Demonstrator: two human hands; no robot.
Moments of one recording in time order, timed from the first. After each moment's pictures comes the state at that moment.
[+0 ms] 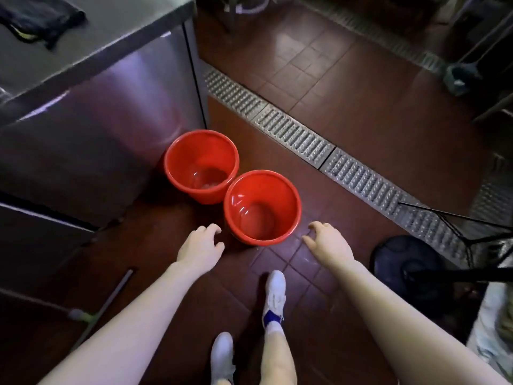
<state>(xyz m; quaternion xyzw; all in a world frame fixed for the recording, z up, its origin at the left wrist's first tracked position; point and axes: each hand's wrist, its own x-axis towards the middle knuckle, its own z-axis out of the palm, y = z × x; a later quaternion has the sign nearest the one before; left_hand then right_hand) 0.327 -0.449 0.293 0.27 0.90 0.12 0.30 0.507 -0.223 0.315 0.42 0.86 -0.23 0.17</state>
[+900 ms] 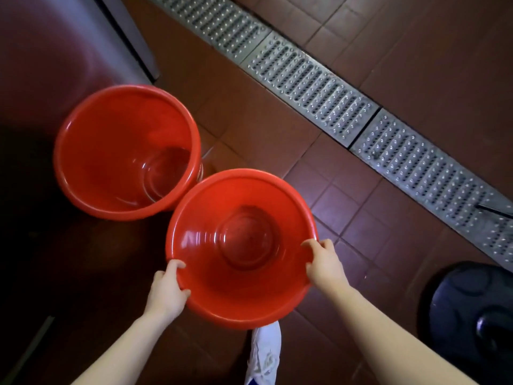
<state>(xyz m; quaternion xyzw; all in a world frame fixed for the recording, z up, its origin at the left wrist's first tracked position) 0.244 -0.304 -0.052 0.02 0.90 0.12 0.41 0.401 -0.032 -0.060 0.46 0.77 -0.34 0.28</state>
